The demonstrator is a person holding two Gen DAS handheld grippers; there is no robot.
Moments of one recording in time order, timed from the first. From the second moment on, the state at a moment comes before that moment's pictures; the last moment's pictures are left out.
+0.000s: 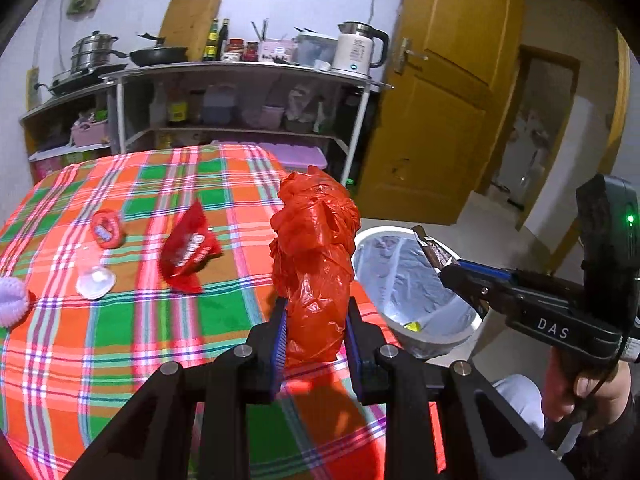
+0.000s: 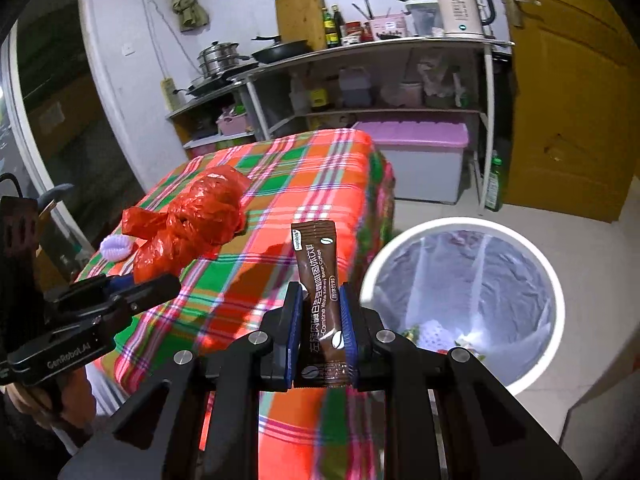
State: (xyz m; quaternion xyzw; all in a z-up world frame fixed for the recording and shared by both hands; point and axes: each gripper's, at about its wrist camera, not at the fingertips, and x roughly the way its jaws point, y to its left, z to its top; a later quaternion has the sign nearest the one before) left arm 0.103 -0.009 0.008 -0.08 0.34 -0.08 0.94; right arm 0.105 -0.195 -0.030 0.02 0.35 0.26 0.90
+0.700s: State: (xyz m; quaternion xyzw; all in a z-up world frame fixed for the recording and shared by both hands) left arm 0.153 -0.082 -0.010 -0.05 0.37 -0.14 0.92; right arm 0.125 -0.270 -0.055 0.07 0.37 0.19 0.91
